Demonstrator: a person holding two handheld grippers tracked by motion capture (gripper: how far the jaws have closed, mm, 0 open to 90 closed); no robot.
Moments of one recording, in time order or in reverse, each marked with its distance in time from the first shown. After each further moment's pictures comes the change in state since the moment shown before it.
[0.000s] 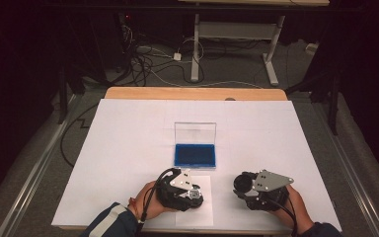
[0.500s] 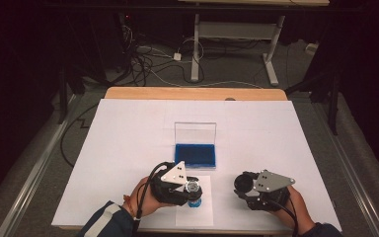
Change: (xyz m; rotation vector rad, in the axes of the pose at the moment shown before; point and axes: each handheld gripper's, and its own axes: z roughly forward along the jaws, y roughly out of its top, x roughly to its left) left arm 0.001 0.010 -0.031 -0.097 0.045 0.013; right arm 0.000 0.000 -0.003 -0.007 -0.010 -0.003
